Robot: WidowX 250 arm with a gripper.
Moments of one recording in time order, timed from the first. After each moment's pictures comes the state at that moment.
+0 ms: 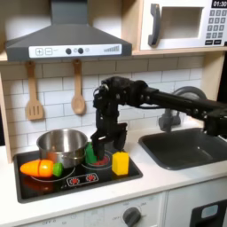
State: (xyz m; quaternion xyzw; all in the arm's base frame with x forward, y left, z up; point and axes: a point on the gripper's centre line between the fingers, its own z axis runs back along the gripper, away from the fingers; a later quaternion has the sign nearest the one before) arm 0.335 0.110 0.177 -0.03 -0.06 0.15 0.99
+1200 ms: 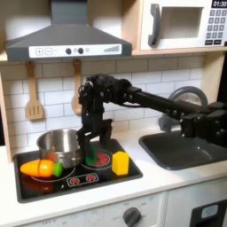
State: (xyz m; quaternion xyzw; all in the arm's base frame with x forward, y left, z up) arm 0.364 0.135 0.179 -0.02 -0.07 0.17 0.98
